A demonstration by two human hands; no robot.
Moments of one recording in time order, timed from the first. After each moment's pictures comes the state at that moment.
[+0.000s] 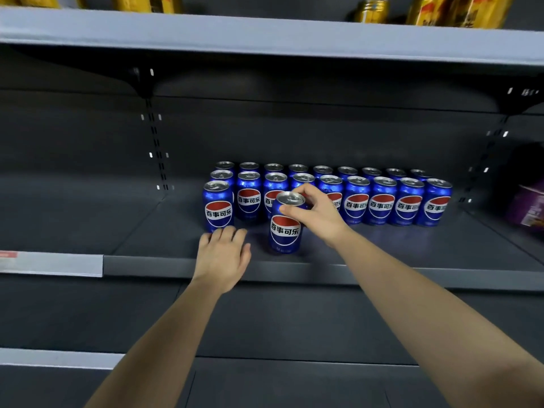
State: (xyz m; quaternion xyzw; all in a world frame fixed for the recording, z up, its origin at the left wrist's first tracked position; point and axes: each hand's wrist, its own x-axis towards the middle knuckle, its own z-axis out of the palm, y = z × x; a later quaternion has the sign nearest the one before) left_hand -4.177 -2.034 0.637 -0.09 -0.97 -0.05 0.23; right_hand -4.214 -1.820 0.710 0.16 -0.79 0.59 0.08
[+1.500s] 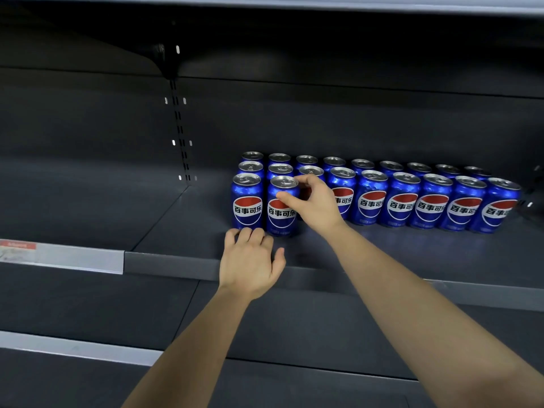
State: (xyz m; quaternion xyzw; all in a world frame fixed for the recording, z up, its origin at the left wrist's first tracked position) left_hand -4.192 -2.041 0.619 -0.09 -0.95 -0.02 0.29; right_hand -4.271 -1.894 0.691 0.12 -0.84 0.49 0.17
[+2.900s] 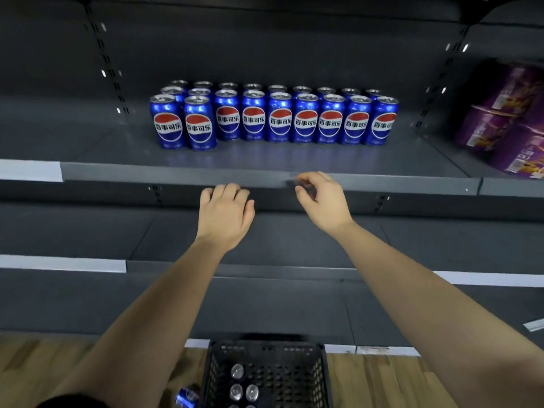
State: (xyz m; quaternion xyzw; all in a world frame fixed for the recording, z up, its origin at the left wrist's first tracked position) left_hand -4.071 -1.910 0.591 -0.11 -0.96 -0.05 0.27; right_hand -4.084 -1.691 0.619 0.14 -0.90 0.36 0.21
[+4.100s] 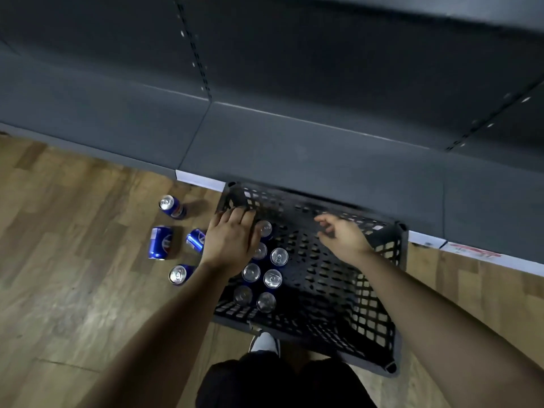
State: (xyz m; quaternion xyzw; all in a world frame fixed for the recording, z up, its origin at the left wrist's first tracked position) left_hand -3.928 -1.942 0.003 0.00 -1.00 -0.08 -0.02; right_hand -4.004 -1.694 -0.027 0.09 -0.91 0.29 -0.28
